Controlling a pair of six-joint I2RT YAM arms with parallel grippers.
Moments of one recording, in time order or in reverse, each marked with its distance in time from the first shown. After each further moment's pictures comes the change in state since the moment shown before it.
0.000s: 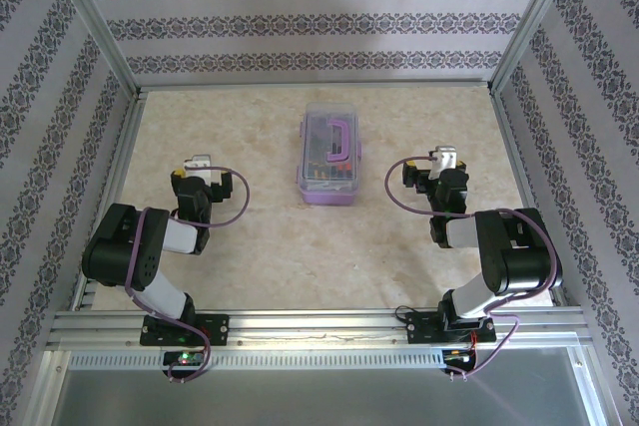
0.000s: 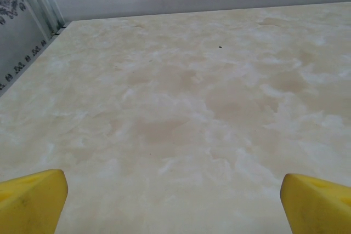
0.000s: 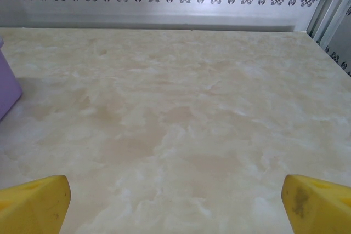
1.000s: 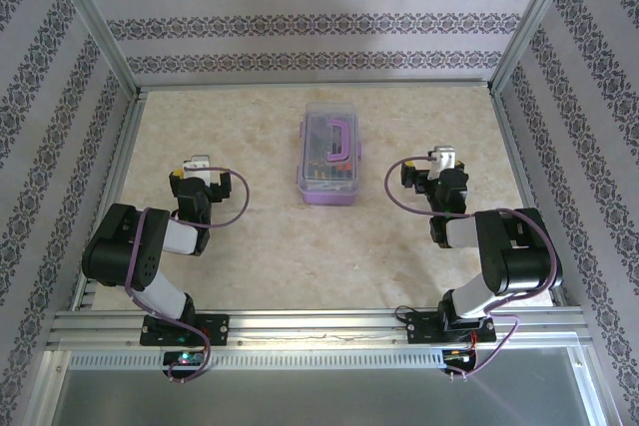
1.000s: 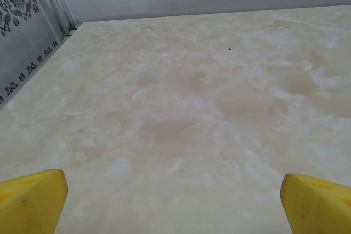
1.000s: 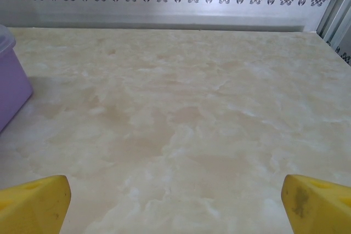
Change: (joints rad) left arm -0.007 0.000 -0.011 0.023 -0.045 0.000; right arm 0.000 0.000 0.000 0.000 -0.026 0.002
